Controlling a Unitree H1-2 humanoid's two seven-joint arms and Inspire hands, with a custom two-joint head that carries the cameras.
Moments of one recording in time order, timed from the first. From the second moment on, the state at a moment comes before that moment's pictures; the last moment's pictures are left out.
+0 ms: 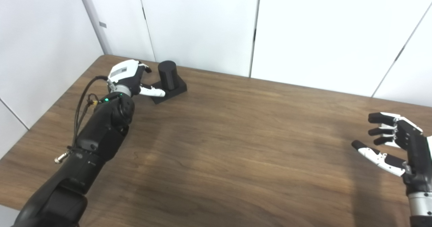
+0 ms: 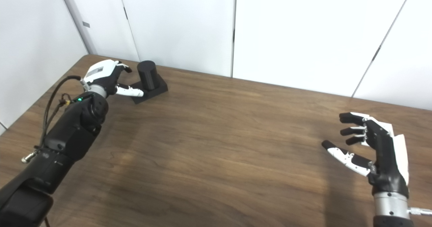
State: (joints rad) left arm -0.49 0.56 -0.16 0.33 0.74 0.46 -0.17; right arm -0.06 -0.20 -0.07 -0.28 -0.32 0.08 -0.04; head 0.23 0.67
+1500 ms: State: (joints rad) left arm -0.60 0.54 -0.26 0.61 0.68 0.35 -0.08; right arm -0.05 -0.19 -0.07 -0.32 -0.33 0.09 -0.04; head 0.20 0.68
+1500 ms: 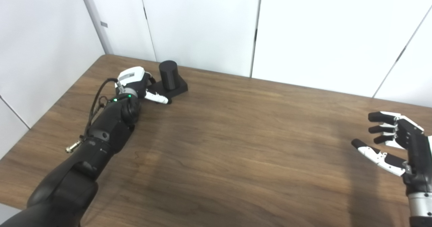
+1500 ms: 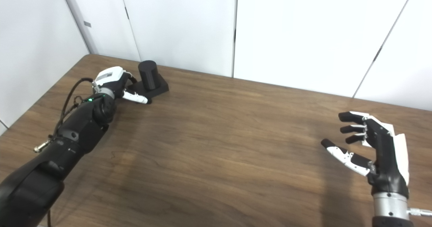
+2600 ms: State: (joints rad) left arm -0.51 0.55 -0.22 0.47 0.53 0.17 -0.17; right arm -0.05 -0.19 -0.07 -0.31 -0.32 0.09 -0.05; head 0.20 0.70
